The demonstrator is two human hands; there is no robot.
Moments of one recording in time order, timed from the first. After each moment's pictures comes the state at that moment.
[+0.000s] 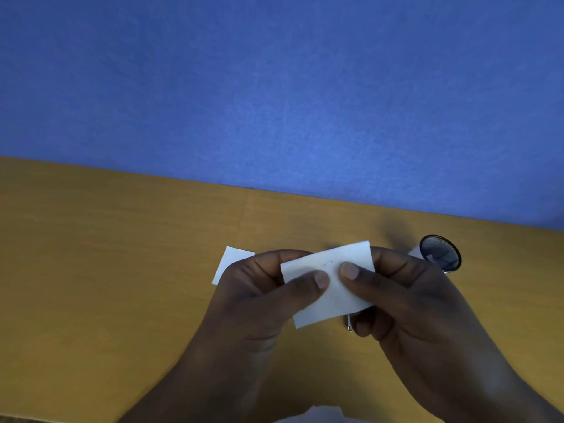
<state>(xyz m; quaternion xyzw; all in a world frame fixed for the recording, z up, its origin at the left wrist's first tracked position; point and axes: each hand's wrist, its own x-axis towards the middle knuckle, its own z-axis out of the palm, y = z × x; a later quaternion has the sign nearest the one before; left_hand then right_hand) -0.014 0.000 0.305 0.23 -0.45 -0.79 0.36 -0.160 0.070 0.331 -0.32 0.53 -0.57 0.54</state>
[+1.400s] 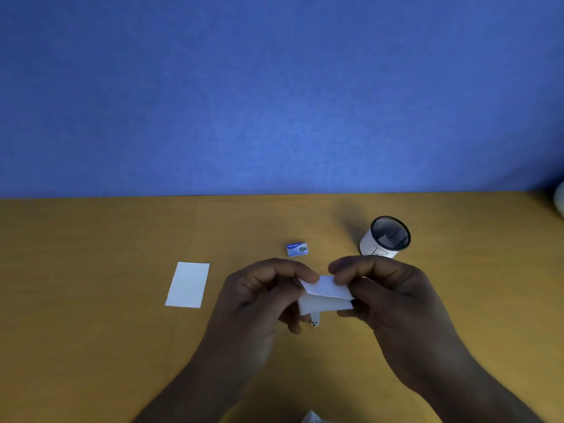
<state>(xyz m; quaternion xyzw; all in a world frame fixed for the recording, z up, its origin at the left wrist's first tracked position) -0.085 0.004 0.278 0.30 -0.53 -0.74 0.29 -0.232 0.100 0.286 -0.24 0.59 -0.63 0.44</state>
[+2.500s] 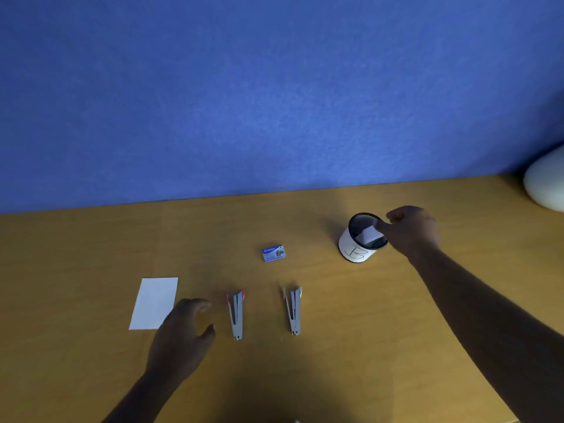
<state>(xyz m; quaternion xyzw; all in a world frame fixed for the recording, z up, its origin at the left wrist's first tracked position) -0.048 -0.070 0.083 0.50 -0.81 -0.30 0.05 -0.452 0.053 0.163 -0.19 0.94 -0.25 0.10</state>
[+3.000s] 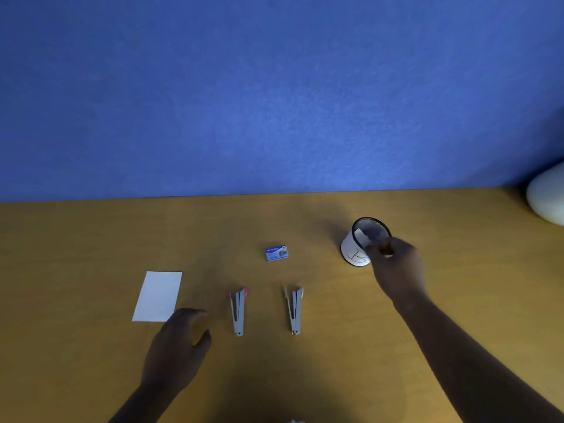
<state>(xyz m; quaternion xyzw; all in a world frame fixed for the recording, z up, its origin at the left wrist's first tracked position) -0.030 -0.055 0.074 0.51 -0.81 -0.29 0.06 -0.381 0.075 0.153 -0.22 0.89 -0.38 0.08</state>
